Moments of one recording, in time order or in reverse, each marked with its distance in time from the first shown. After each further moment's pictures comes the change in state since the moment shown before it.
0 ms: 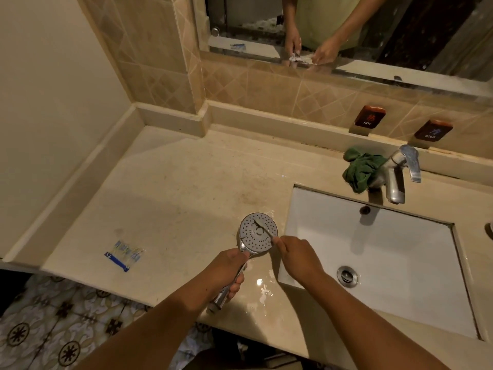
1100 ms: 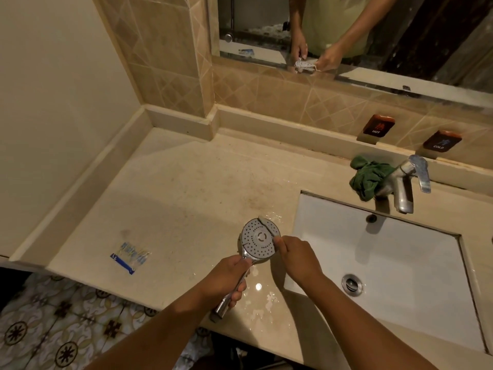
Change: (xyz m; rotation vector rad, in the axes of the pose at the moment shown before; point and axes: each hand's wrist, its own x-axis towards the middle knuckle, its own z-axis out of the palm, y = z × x) left_hand -0.009 -0.010 -0.013 -0.014 -0.060 0.122; right_hand 0.008 -0.028 -0.003 0.013 0.008 0.035
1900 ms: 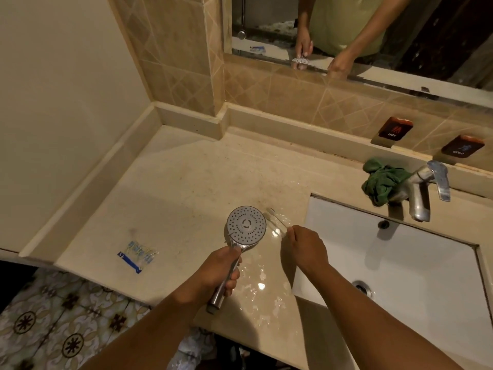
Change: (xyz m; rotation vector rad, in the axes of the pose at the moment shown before) left_hand -0.006 0.016 -0.030 -0.142 0.095 0.000; right_hand 0.038 0.006 0.005 -0.056 0.108 0.077
